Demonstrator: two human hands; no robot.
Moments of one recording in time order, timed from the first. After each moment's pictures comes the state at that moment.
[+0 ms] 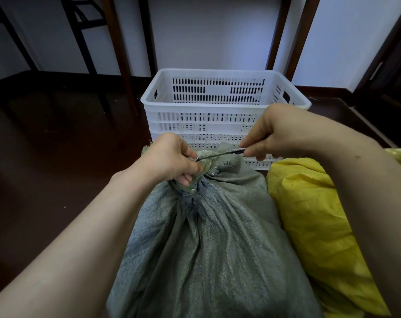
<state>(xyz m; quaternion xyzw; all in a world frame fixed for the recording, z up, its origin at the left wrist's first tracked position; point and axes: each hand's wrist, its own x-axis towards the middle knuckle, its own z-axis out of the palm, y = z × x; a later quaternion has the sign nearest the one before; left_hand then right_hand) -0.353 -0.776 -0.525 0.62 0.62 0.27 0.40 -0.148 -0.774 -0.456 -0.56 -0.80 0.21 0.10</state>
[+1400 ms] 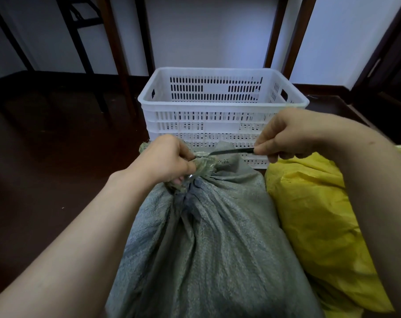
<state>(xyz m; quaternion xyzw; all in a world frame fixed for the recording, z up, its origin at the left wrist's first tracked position) -0.358 -0.769 -0.533 0.68 0.63 0.22 0.30 -0.128 -0.764 -0.463 -0.64 -0.71 0.29 0.08</state>
